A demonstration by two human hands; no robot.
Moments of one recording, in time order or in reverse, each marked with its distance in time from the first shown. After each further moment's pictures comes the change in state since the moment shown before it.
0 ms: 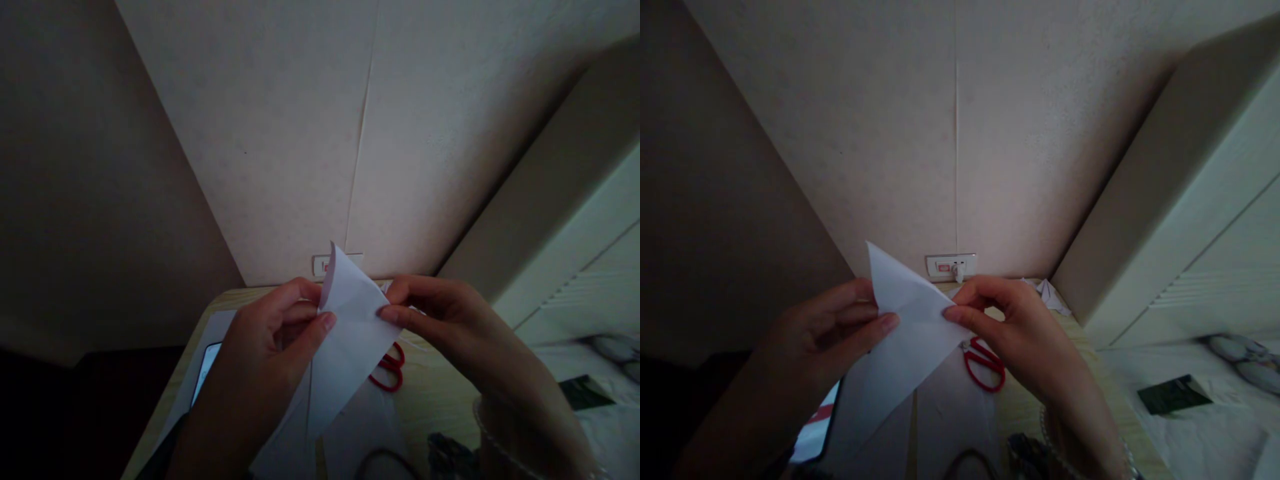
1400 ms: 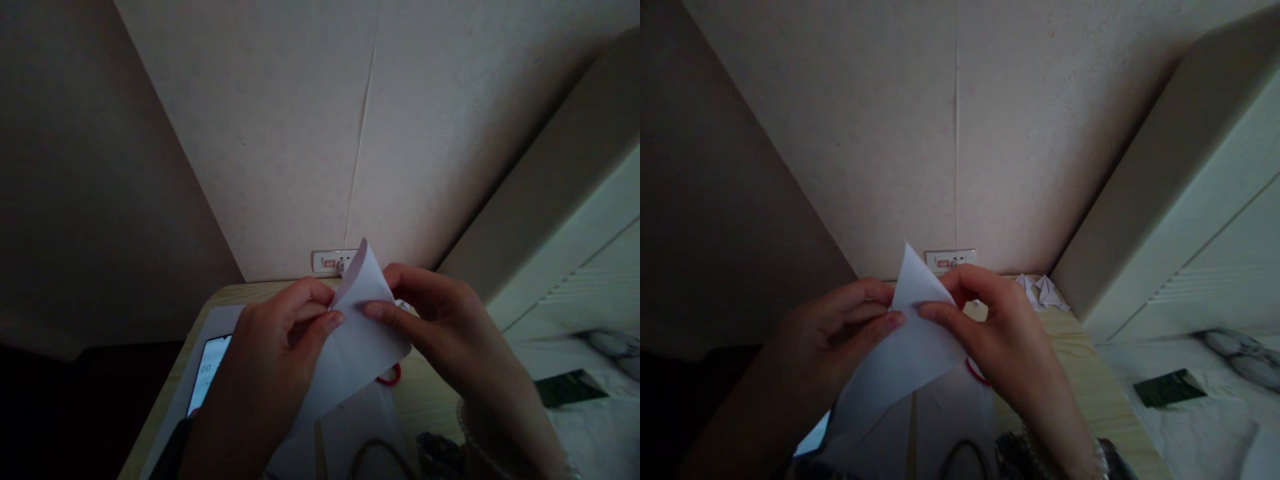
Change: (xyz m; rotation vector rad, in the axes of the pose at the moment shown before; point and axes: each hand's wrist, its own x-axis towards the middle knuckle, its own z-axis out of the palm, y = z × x) left_hand -0.001 0.004 0.003 0.206 0.023 0.004; right_hand -0.001 -0.009 0.019 -0.031 0.110 -0.046
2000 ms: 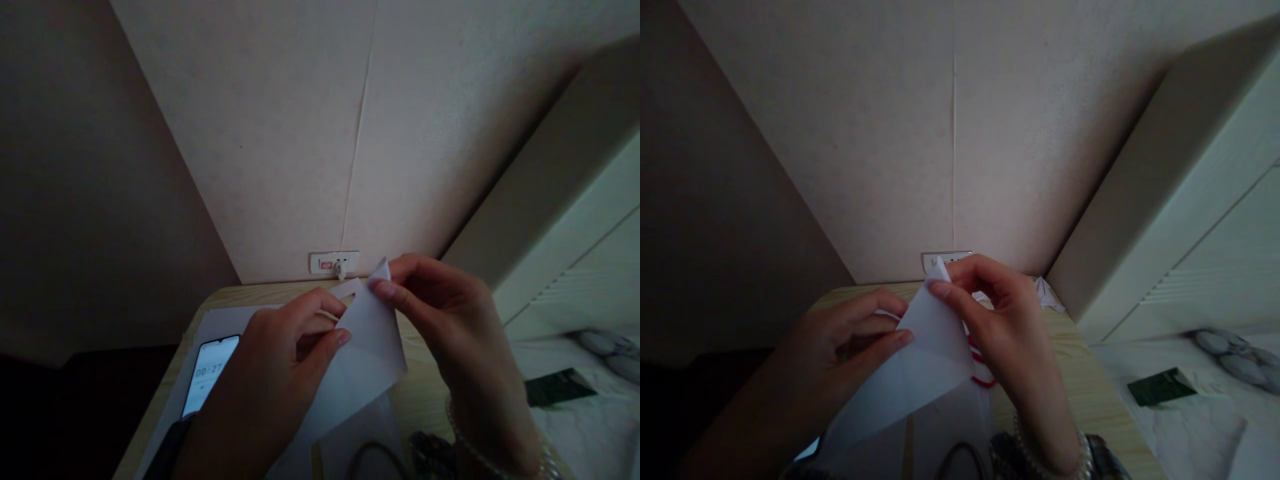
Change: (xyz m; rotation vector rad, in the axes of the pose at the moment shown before) left_hand -0.001 -0.006 0.000 0.085 -0.198 0.046; right_hand -0.004 0.000 0.007 0.121 0.243 -0.082
